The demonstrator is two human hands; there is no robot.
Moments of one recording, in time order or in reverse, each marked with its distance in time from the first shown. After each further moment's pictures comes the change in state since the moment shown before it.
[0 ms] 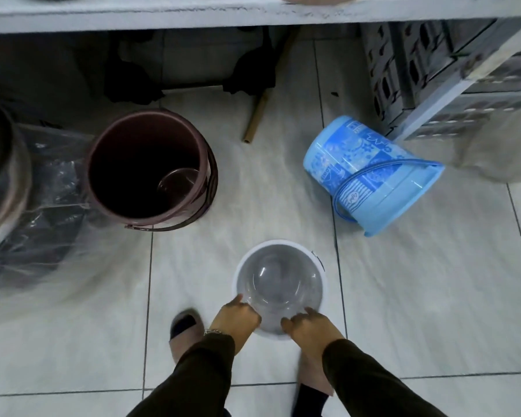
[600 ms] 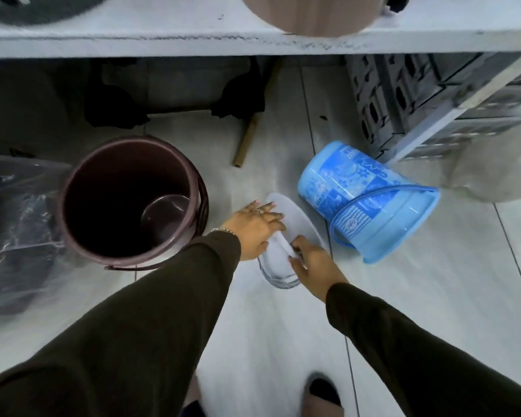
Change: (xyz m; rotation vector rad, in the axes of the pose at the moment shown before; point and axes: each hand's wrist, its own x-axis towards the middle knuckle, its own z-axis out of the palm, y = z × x) left_hand 0.110 -0.098 -0.179 0.161 0.376 0.196; right_hand 0.083 0.095 -0.113 0.714 0.507 0.341
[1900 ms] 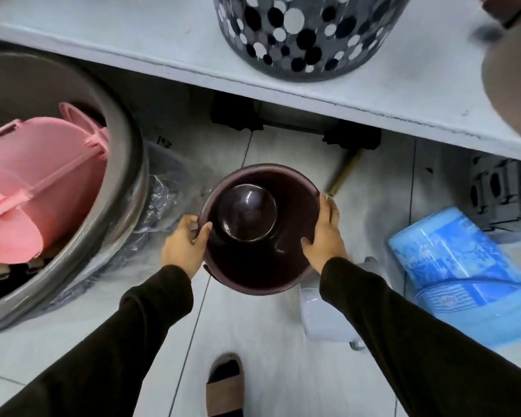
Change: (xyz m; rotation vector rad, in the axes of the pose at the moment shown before) left_hand -0.237 -0.164 0.048 -1.244 0.631 -1.292; right_hand 0.130 -0.225 0.040 0.060 0.000 0.057
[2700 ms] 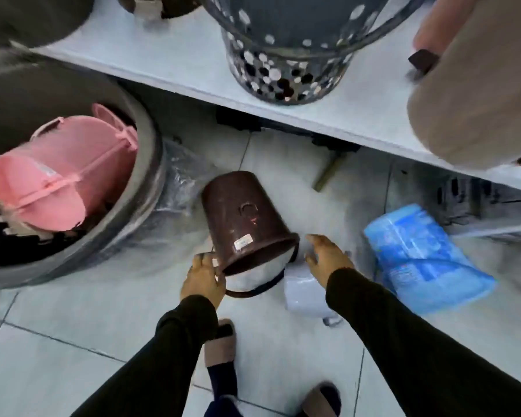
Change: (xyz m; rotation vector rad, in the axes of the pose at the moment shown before) left_hand -0.134 -0.020 0.008 0.529 -0.102 0.072; right_hand -0.100 0.006 -0.065 -0.389 -0.248 -0.081
